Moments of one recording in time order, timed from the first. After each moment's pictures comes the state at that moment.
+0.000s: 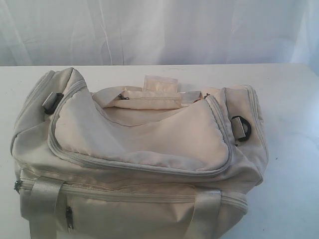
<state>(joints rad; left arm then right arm) 0.12 0.00 -0.37 0.00 0.39 0.13 -0.11 0.00 0.00 0.00 0.34 0.00</state>
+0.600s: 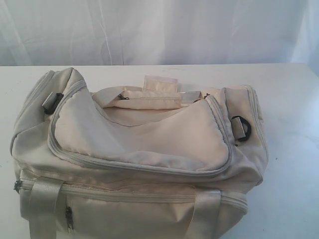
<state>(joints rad) 0.08 0.00 -0.37 0.00 0.34 0.13 -0.08 0.00 0.00 0.00 0.34 0.00</state>
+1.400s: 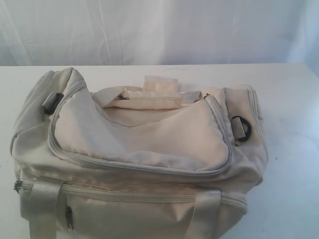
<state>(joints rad) -0.13 0.00 -0.35 0.00 0.48 0.13 -0.07 0.00 0.00 0.02 -0.26 0.00</state>
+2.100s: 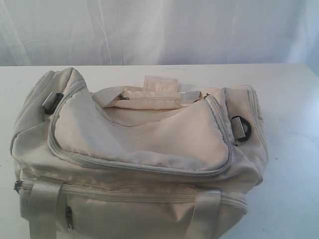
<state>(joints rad) -0.13 0.13 -0.36 0.01 0.54 0.06 -0.07 0.50 -0.51 0.24 0.38 0.14</state>
